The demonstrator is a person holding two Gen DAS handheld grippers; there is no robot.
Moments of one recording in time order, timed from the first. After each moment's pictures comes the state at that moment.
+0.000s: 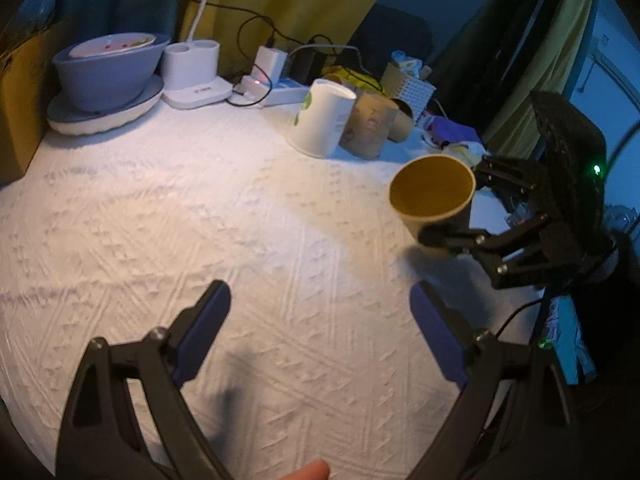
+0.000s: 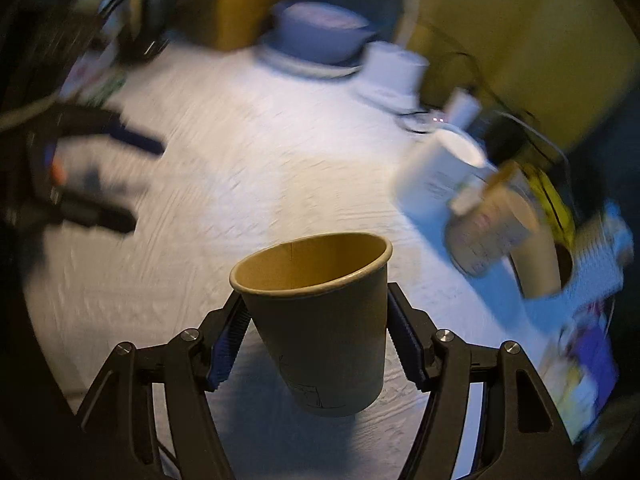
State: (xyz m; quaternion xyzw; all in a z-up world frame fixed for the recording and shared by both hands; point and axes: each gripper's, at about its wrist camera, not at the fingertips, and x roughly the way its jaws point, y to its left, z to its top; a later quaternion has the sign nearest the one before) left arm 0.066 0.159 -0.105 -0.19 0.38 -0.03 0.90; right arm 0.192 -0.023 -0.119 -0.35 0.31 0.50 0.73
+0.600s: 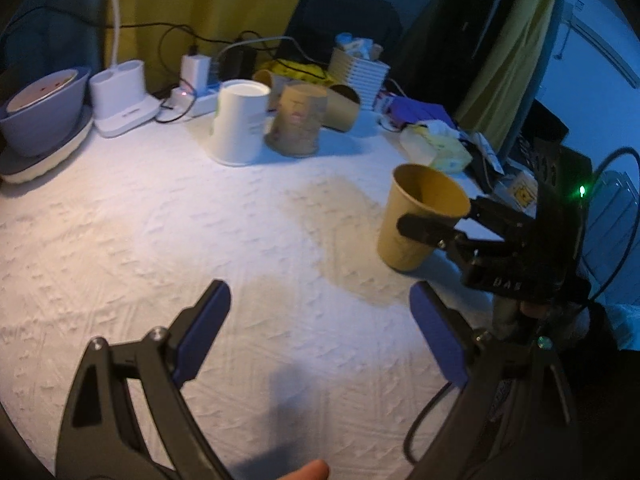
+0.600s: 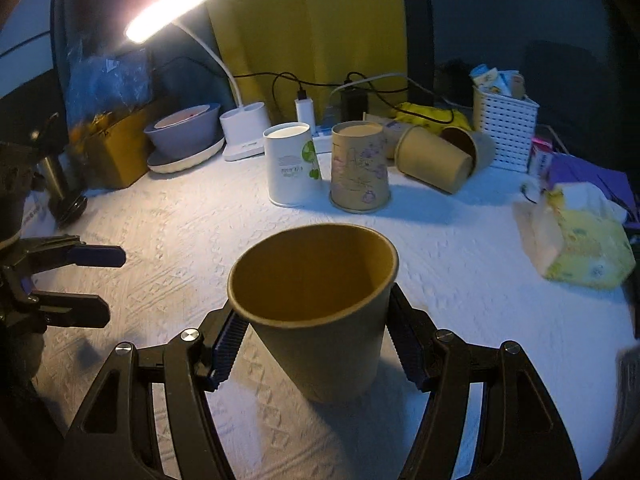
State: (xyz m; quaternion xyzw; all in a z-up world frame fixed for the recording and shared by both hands) left arm 0.100 0.086 -0.091 -0.14 0.39 -0.07 0.91; right arm 0.214 -0.127 -0.130 -0.10 0.30 0.41 0.85
